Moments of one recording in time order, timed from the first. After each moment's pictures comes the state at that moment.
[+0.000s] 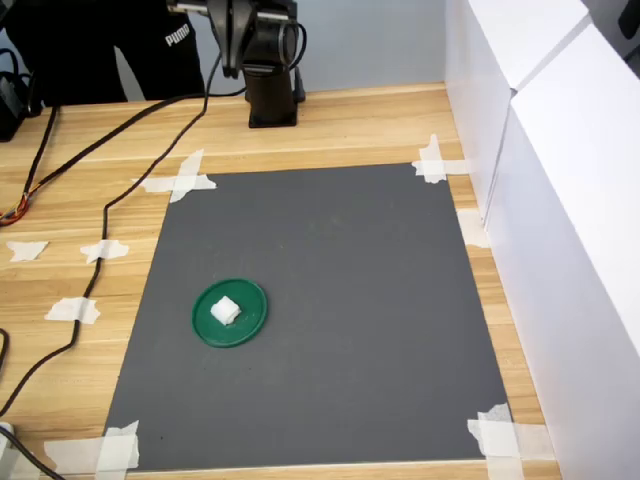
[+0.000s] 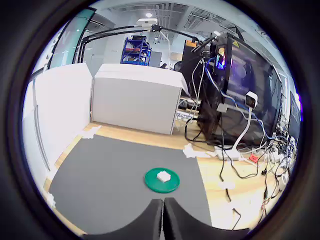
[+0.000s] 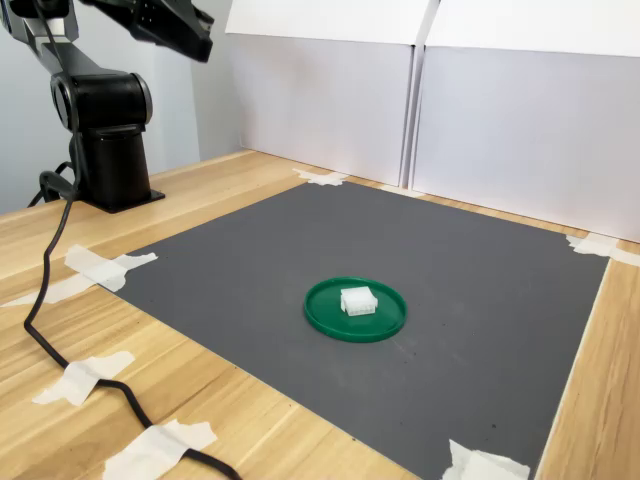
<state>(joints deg) -12.1 8.3 -15.1 19.8 27.7 -33.3</state>
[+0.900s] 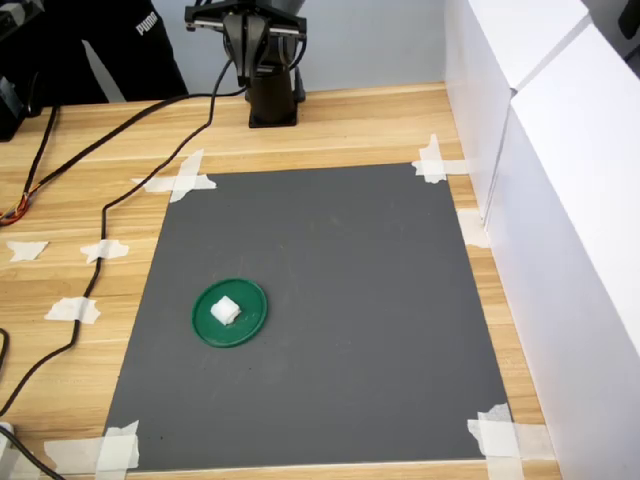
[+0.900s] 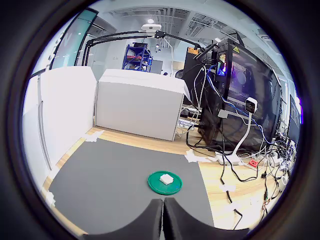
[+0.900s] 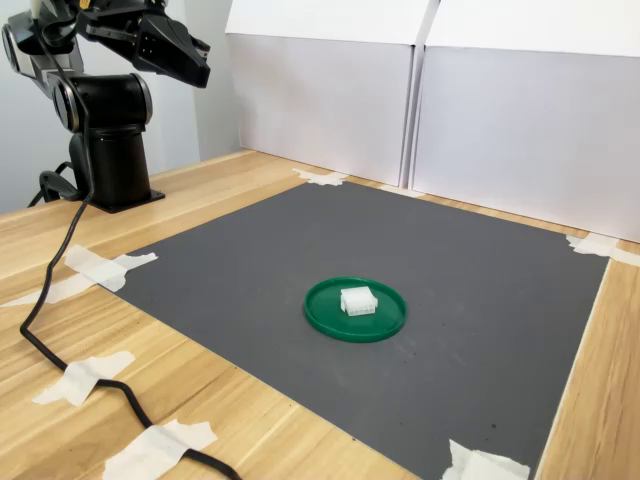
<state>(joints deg) -12.1 -0.7 -12.4 20.1 30.3 -33.3</state>
